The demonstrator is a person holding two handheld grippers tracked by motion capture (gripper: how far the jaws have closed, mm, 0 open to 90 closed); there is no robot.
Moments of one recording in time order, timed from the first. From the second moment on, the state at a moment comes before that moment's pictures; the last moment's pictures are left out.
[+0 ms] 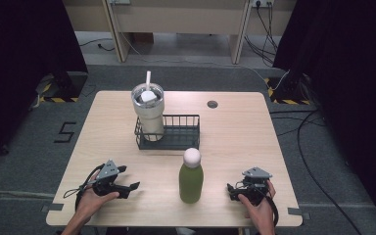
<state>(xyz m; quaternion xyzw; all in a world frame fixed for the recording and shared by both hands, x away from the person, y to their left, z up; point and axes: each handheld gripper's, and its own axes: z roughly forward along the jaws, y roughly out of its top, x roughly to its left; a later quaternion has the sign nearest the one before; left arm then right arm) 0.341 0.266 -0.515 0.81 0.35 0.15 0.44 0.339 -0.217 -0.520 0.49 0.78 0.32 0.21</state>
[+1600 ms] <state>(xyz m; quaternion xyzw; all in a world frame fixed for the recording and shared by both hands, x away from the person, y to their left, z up) 0.333 0.265 -0.526 0.84 0.35 0.15 0.39 0.309 -0.212 -0.501 0.43 0.77 0.40 0.24</state>
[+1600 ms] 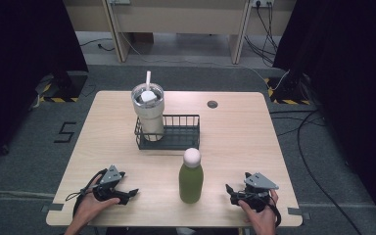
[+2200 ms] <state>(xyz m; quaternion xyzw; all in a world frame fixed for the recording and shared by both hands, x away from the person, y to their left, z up) 0.333 0.265 -0.526 0.84 0.35 0.15 0.39 0.281 -0.191 -0.476 0.36 0.77 0.48 0.22</state>
